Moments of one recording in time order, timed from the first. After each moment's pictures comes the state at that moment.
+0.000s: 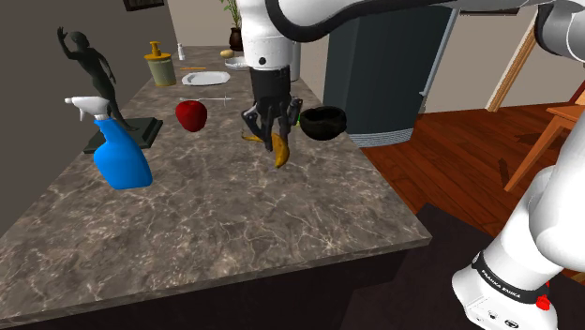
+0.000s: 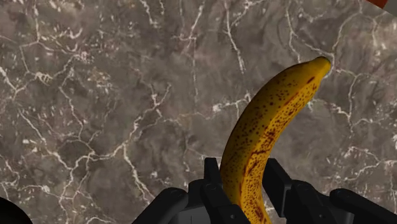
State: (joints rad) arm 0.14 0.12 0.45 -1.63 -0.06 1.69 0.70
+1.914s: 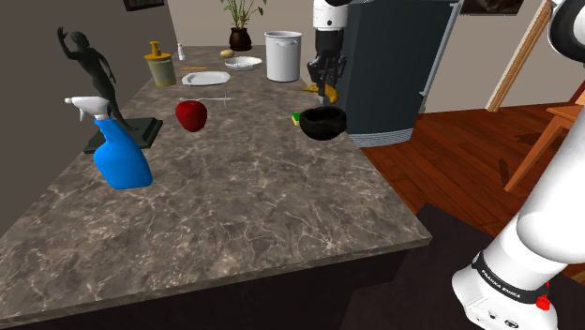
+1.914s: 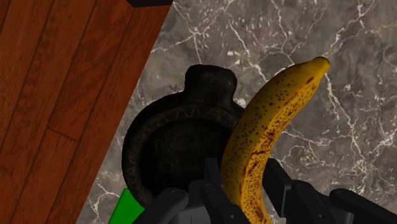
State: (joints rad) arm -0.14 0.14 0.23 -1.52 -0.06 1.60 0.20
